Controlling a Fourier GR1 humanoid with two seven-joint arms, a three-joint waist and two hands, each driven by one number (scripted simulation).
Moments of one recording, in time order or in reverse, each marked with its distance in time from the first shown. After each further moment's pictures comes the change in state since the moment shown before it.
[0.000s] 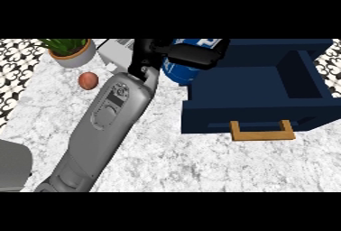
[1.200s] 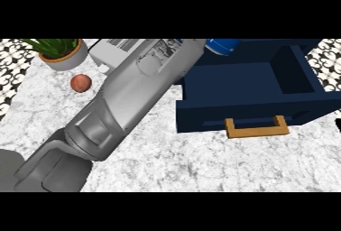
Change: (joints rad) left arm -0.489 0.000 -0.138 0.611 0.290 0.140 -0.125; right arm -0.087 -0.010 0.017 0.050 0.029 -0.020 0.019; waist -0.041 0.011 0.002
